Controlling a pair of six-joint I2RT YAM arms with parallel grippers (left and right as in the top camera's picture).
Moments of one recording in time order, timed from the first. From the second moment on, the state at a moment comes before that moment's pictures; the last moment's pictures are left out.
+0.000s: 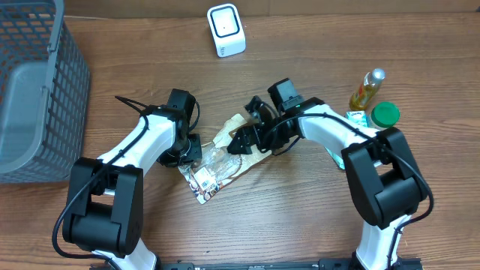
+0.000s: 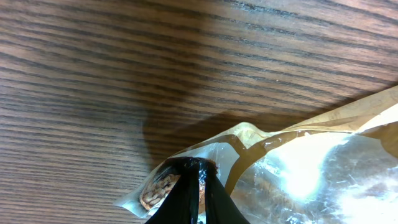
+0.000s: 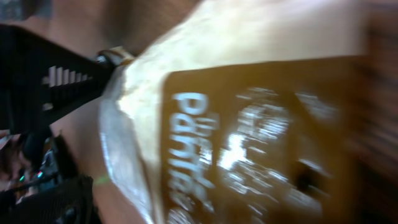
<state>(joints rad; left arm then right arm) -0.23 1.81 1.08 -0.84 0.02 -0.39 0.45 2.01 1.24 -0.52 -0.74 0.13</state>
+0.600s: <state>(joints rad) -0.23 1.81 1.08 -0.83 0.01 -0.39 0.54 2.06 1.24 -0.46 -0.88 0.14</state>
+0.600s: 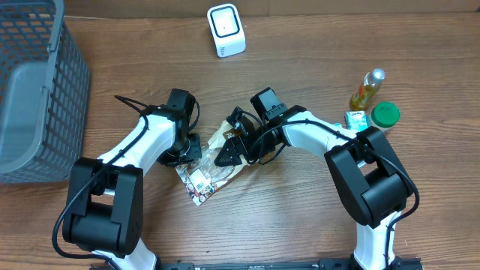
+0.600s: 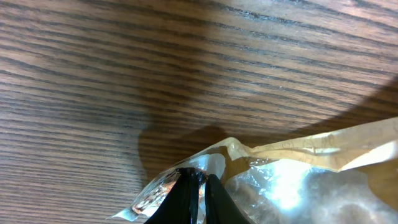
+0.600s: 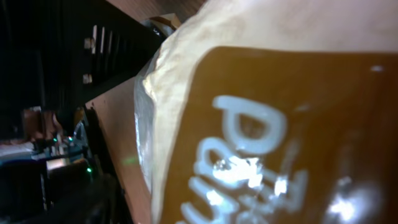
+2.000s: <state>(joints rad) -0.23 1.81 1.09 -0.86 0.01 -0.39 0.54 2.06 1.24 -0.46 -0.85 0.14</state>
